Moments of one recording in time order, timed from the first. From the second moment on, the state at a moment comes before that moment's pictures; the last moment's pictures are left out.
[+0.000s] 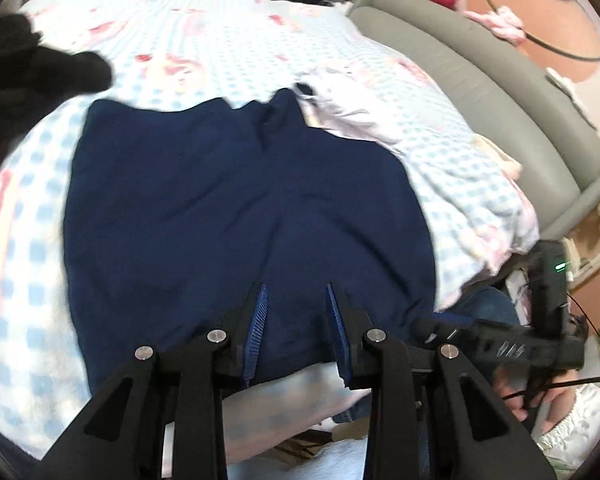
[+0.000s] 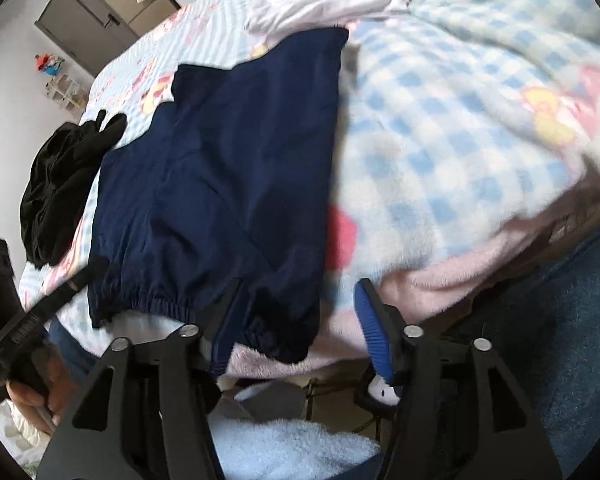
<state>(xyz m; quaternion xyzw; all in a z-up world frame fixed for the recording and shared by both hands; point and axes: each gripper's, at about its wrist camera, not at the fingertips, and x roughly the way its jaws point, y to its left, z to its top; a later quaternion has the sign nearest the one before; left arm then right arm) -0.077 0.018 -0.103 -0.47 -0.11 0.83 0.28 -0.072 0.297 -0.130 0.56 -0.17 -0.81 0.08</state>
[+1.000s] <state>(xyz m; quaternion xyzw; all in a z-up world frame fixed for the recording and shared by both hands) -0.106 0.075 -0.093 -0.53 -0.02 0.79 0.29 -0.066 0.310 -0.092 0.52 -0.18 -0.82 0.13</state>
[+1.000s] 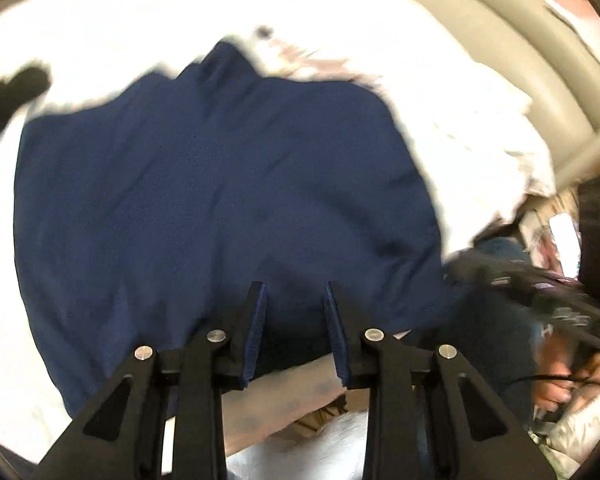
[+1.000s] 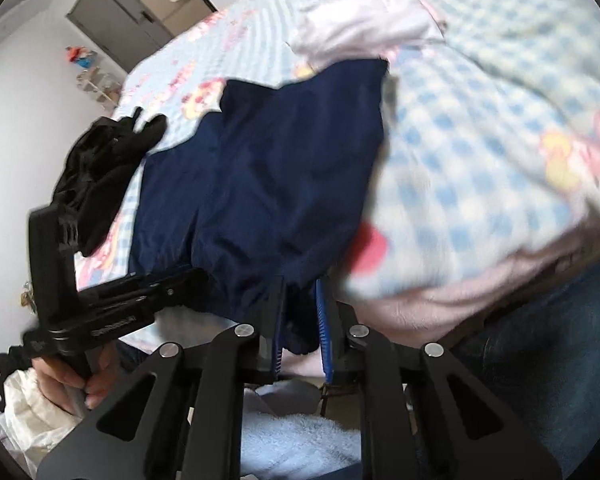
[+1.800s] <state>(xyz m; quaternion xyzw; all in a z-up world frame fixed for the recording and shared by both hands) -0.095 0.102 -0.138 -0.59 -0.04 0.77 0.26 -0.075 0.321 -0.135 0.56 -0.24 -0.78 0.13</state>
